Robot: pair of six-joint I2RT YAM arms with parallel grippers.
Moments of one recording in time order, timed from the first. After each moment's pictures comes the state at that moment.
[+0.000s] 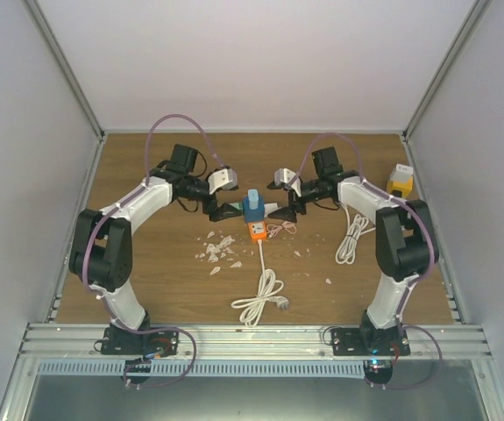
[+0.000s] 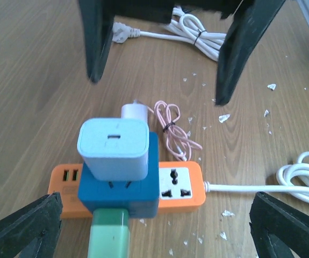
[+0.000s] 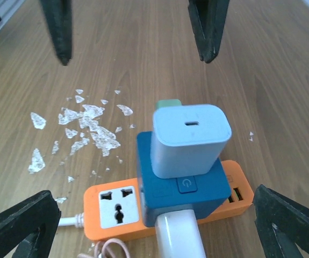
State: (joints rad) left arm -0.28 1.74 1.25 -0.50 0.91 0.81; right arm 0.29 1.82 1.25 -0.42 -1.02 -0.98
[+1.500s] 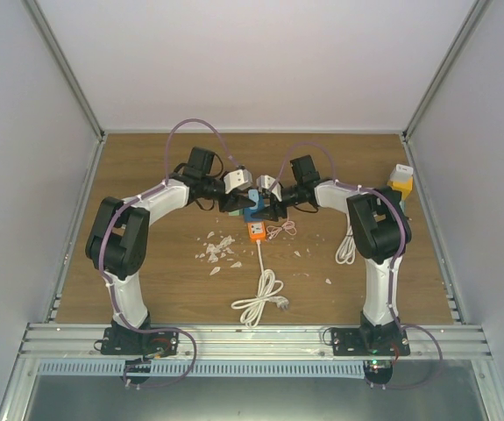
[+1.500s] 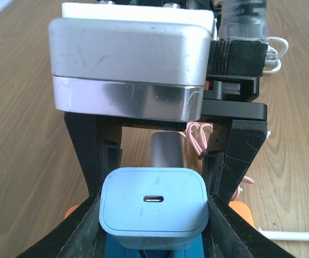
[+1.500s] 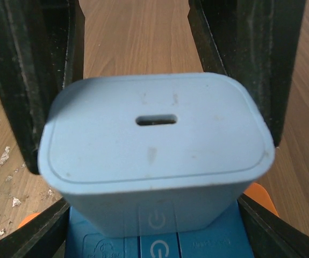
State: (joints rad) left arm -0.37 1.88 1.27 -0.22 0.86 0.71; right arm 0.38 2.07 1.31 -0.15 -1.00 -0.85
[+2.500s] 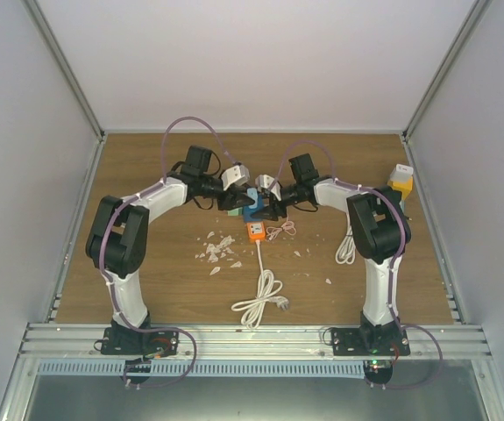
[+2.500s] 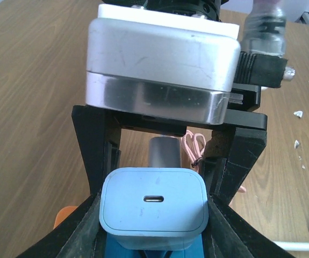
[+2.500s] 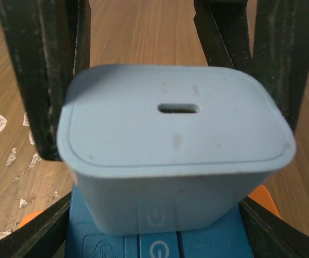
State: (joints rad) left arm -0.35 1.88 1.28 -0.22 0.92 0.62; right arm 0.38 2.08 1.33 -0.21 -1.00 -0.88
